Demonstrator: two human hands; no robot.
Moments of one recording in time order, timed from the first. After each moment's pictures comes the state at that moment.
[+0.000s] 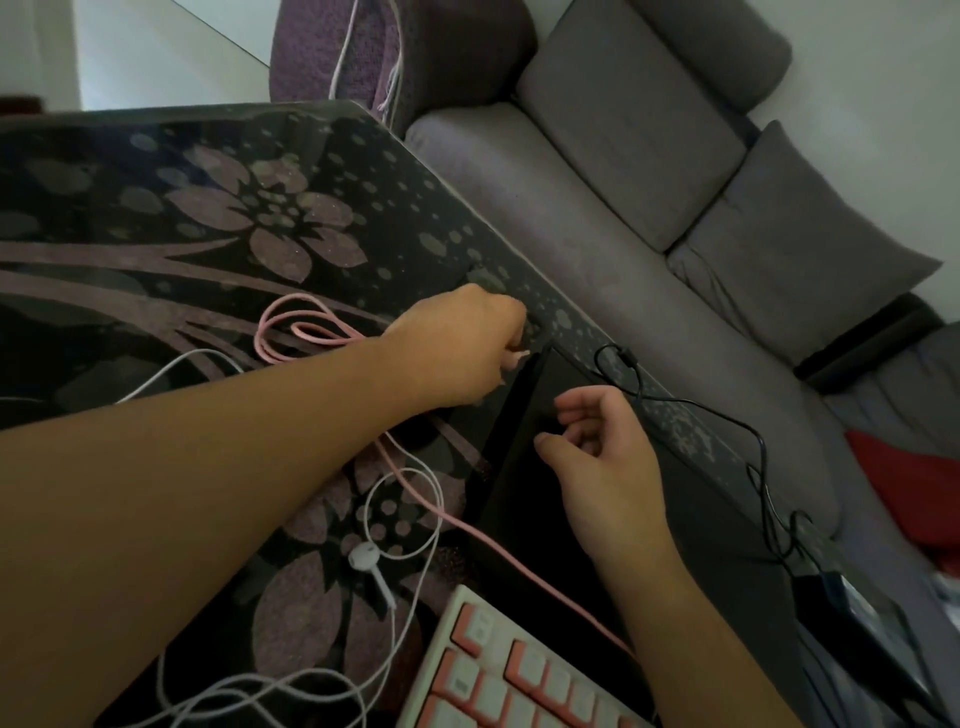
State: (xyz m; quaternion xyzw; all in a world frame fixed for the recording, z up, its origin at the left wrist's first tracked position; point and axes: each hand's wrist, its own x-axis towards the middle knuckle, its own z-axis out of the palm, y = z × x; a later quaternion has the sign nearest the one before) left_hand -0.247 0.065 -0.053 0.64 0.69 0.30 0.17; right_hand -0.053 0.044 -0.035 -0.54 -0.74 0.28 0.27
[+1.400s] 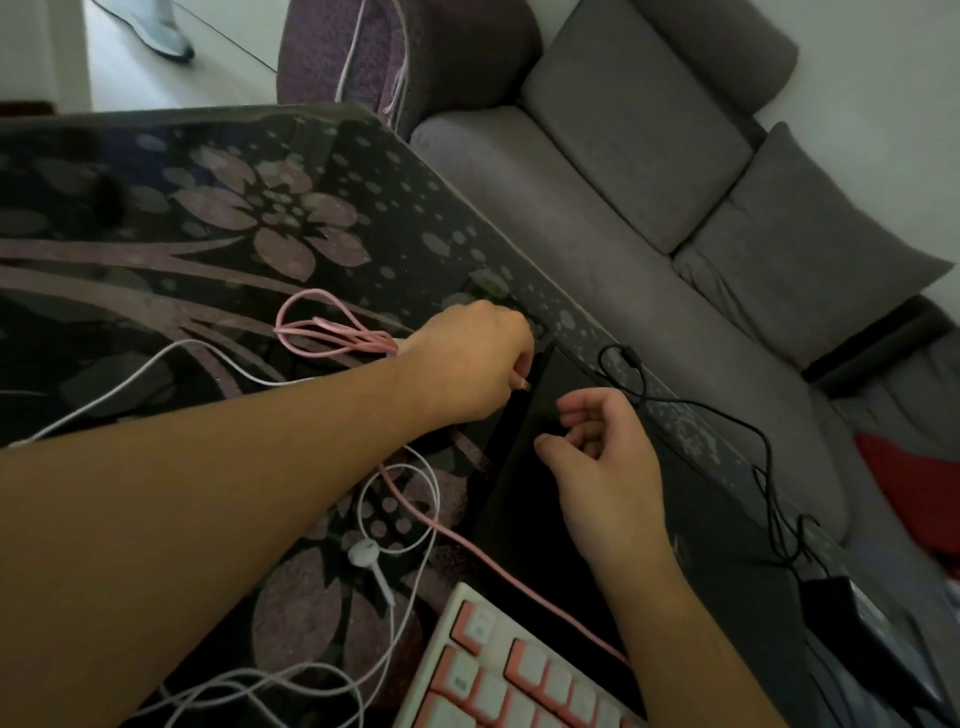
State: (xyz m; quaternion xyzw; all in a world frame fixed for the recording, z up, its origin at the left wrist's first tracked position) left_hand -0.235 0.069 -0.067 0.67 0.66 0.32 0.14; right_hand -0.054 0.042 -0.039 -0.55 -0.74 0.27 0.28
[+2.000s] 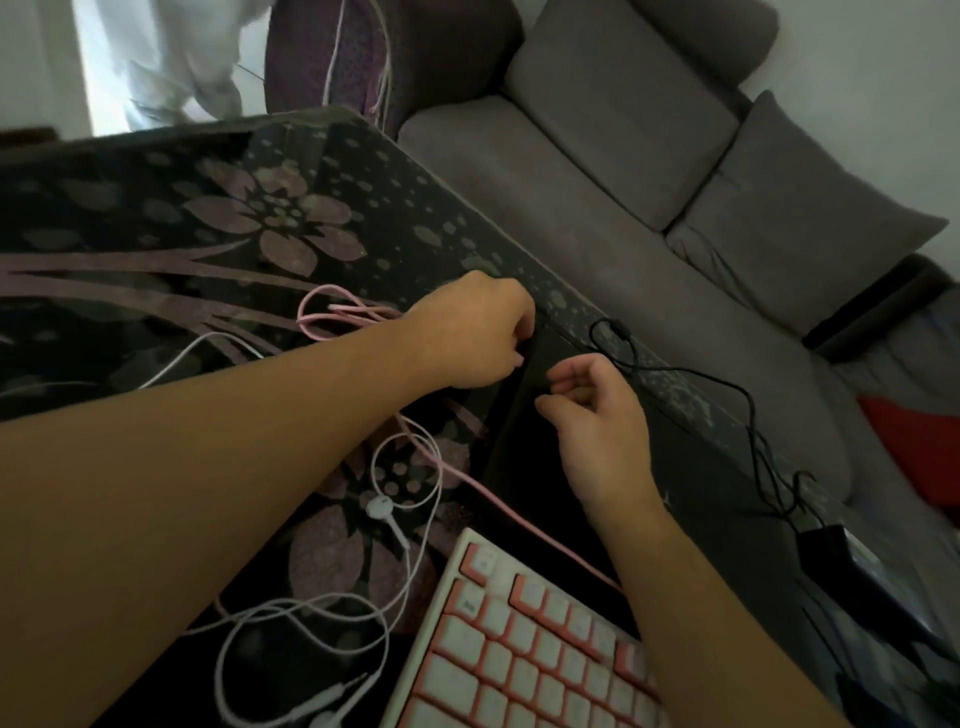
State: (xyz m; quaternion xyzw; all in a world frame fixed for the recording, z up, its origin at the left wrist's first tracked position) left_hand -0.237 0.053 -0.042 0.67 0.65 0.33 0.16; right_hand -0.059 0.038 -0.028 -0.57 -0.71 0.29 0.28
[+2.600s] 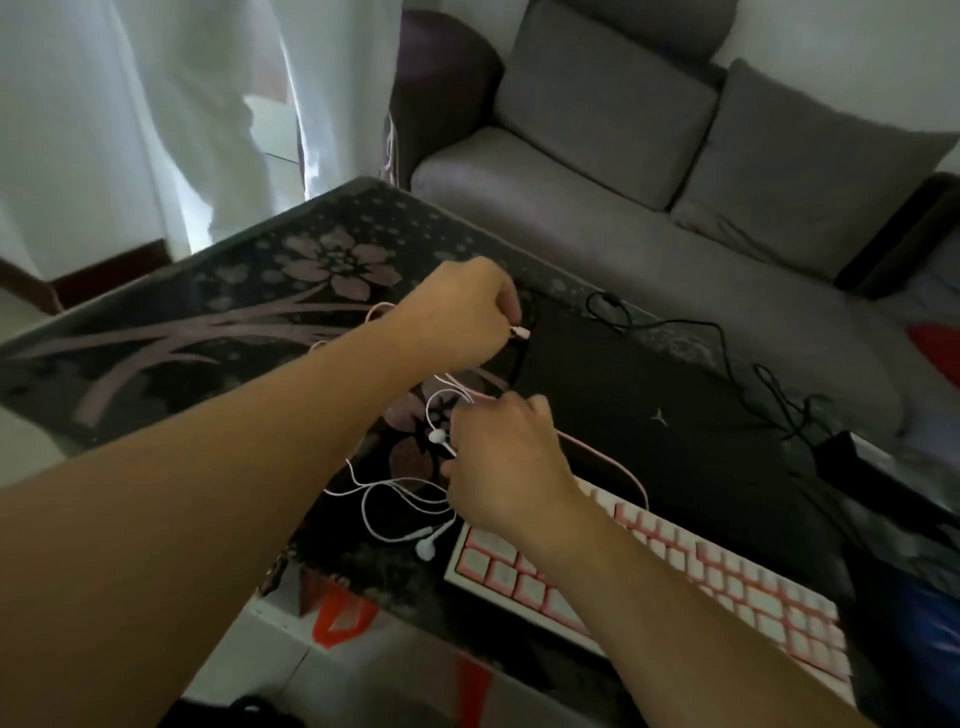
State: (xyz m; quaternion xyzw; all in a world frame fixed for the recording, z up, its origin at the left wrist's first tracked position) left_hand -0.236 -0.069 0.036 0.62 0.66 0.34 0.25; right_hand -0.105 -0.110 -0.001 -0.42 -0.91 -0.01 -0.07
